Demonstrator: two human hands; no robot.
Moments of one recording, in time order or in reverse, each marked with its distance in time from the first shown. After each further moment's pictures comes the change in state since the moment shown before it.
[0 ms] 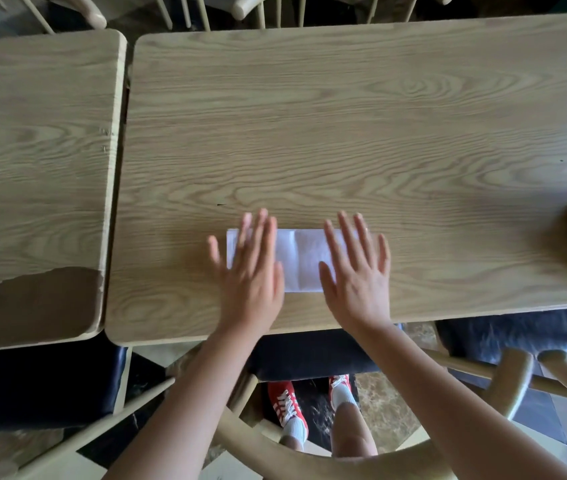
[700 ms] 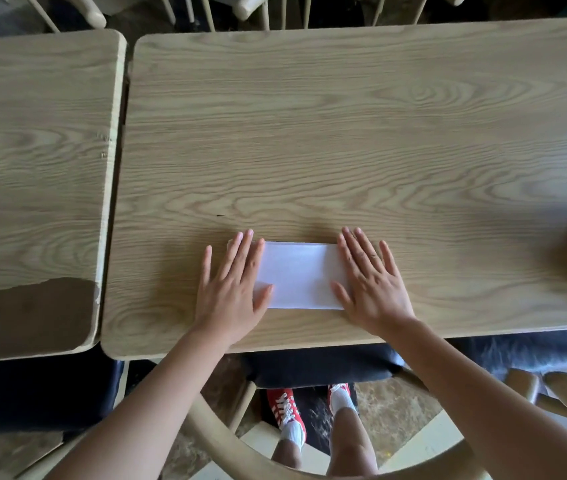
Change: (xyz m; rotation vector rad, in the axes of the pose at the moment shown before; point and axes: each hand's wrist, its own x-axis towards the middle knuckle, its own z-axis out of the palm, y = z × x) left_hand 0.001 -0.045 0.013 0.242 -0.313 0.084; right_hand 0.016 0.052 0.015 -0.119 -0.295 -0.147
